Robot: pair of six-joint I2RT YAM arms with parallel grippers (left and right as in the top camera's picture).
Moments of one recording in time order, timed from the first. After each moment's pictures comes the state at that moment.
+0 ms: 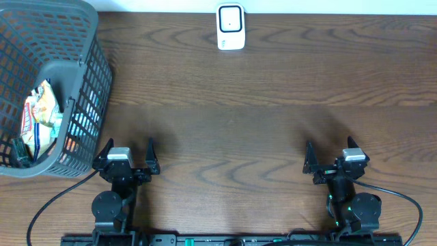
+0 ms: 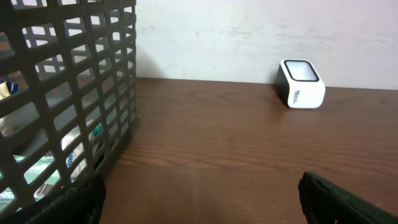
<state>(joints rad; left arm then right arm) -0.02 0.01 0.01 -0.11 0.01 -0.06 0.06 0.01 0.01 -0.07 -0.04 0.03</state>
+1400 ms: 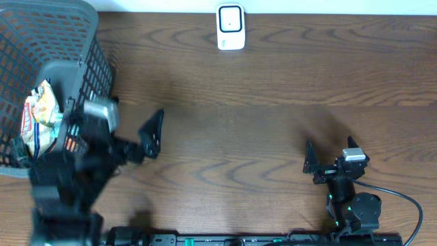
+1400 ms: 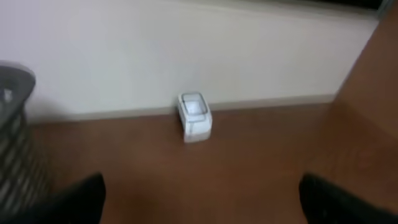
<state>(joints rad) -0.01 0.71 1.06 -0.62 0.39 -0.08 0.06 0.01 0.01 -0.07 -0.04 0.03</state>
